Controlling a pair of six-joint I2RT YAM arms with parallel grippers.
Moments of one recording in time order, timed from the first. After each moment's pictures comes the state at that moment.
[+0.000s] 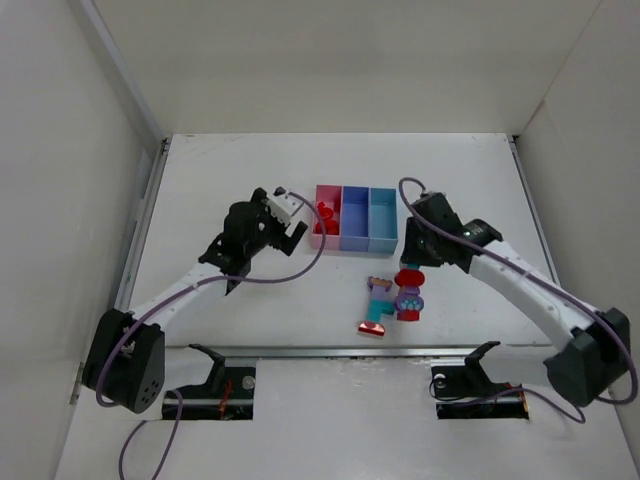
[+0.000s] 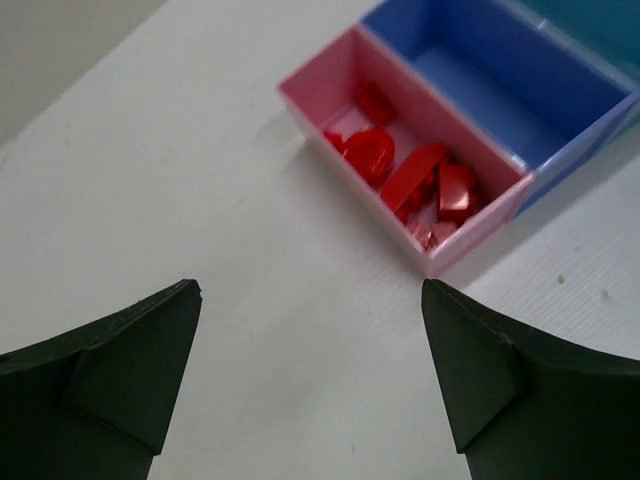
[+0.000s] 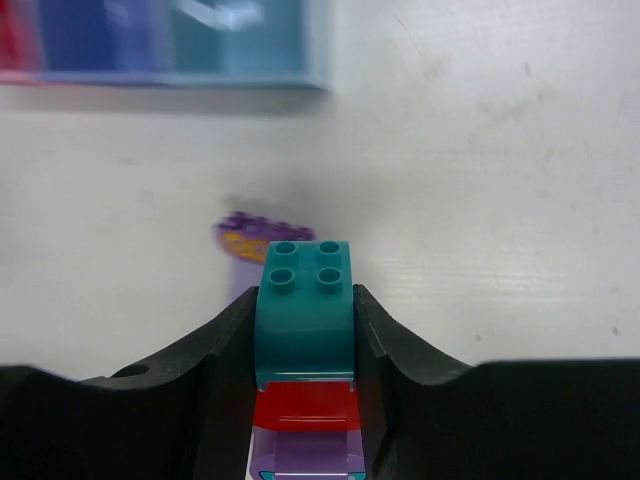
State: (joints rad) left arm -0.44 1.21 0.62 0.23 0.10 0.29; right arm 0.54 1.28 1.01 -0.81 0.20 0.61
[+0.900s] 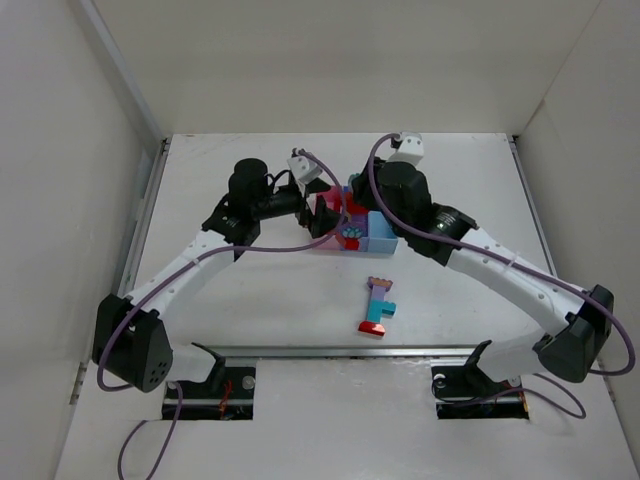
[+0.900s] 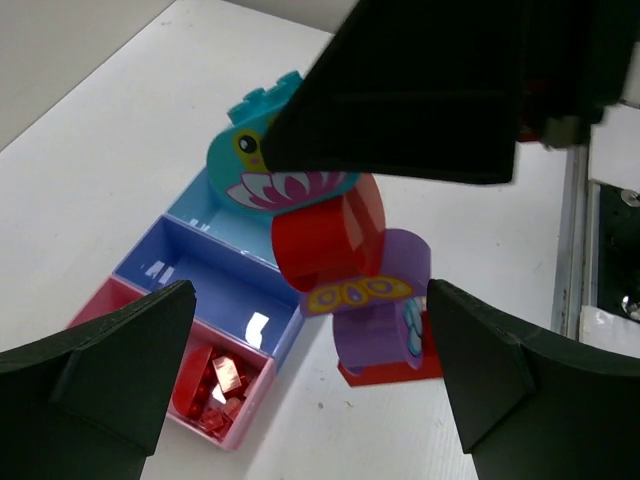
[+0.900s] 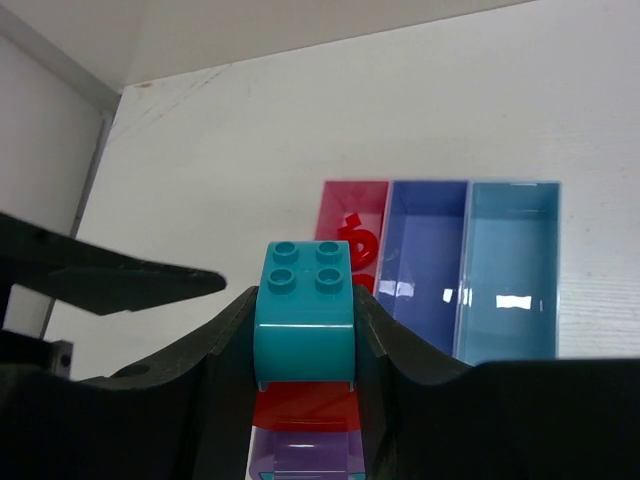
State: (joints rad) left arm -0.48 1.33 1.04 0.11 0.74 0.05; right arm 0.80 1.37 1.33 -0.28 0.54 0.56
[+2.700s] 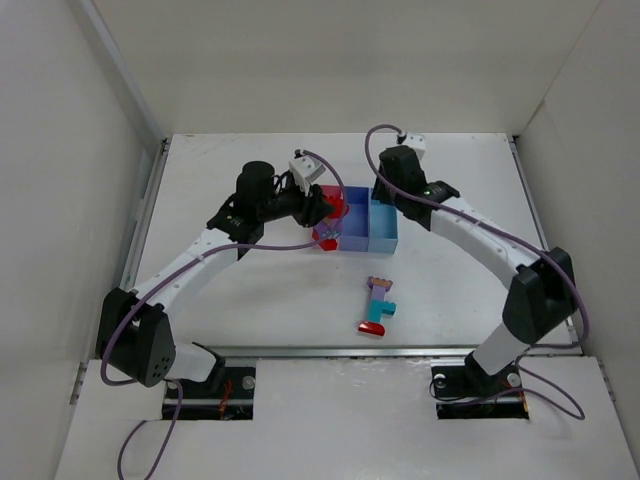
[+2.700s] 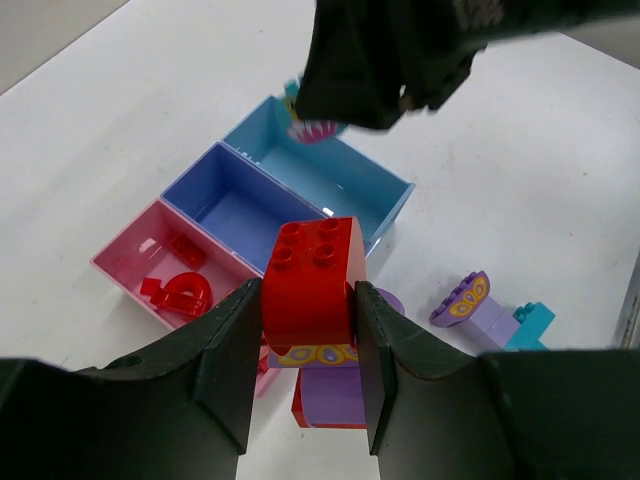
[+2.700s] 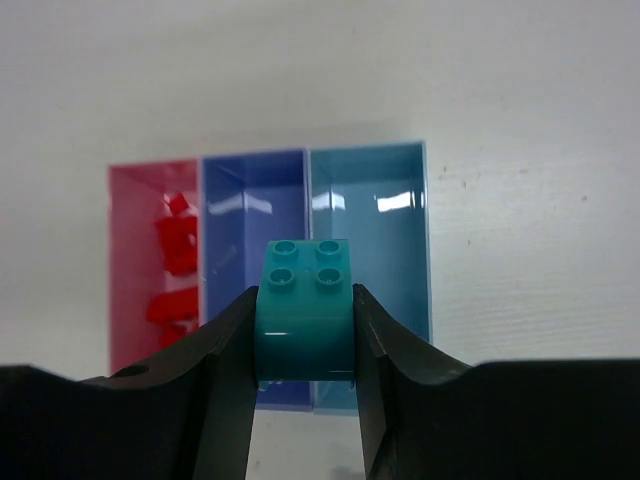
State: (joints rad) left arm -0.50 1.36 1.04 0.02 0.53 0.06; right arm 0.56 1.60 1.37 -0.37 0.43 0.54
